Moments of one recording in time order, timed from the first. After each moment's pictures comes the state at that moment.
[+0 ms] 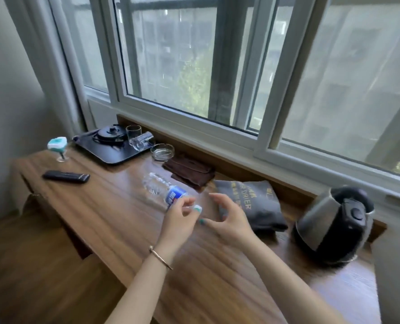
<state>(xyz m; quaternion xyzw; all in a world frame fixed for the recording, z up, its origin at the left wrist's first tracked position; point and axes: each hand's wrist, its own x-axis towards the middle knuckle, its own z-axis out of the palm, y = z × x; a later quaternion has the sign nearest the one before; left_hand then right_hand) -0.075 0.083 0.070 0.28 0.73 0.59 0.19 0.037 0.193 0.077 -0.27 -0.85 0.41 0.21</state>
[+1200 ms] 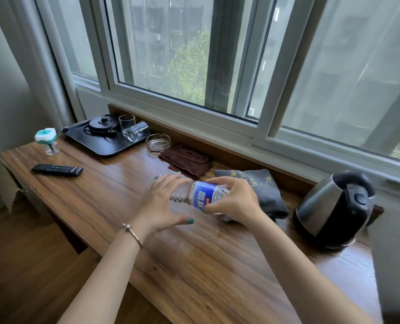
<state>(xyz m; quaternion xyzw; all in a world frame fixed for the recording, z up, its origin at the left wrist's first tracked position) -0.143 0.046 0.076 0.54 0.79 0.29 0.01 0.023 0.190 0.116 -0.37 -0.85 0.36 0.15</state>
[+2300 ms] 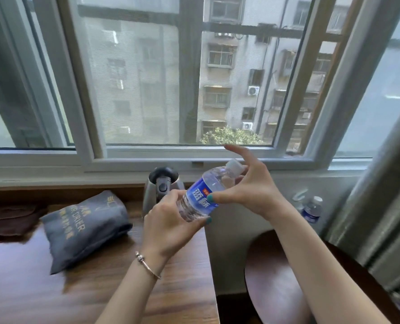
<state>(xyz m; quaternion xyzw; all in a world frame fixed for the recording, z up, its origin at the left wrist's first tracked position) 0.187 0.191 0.149 0.67 0.59 0.45 0.09 0.374 0.229 0.224 -0.44 -0.70 0.33 0.45</state>
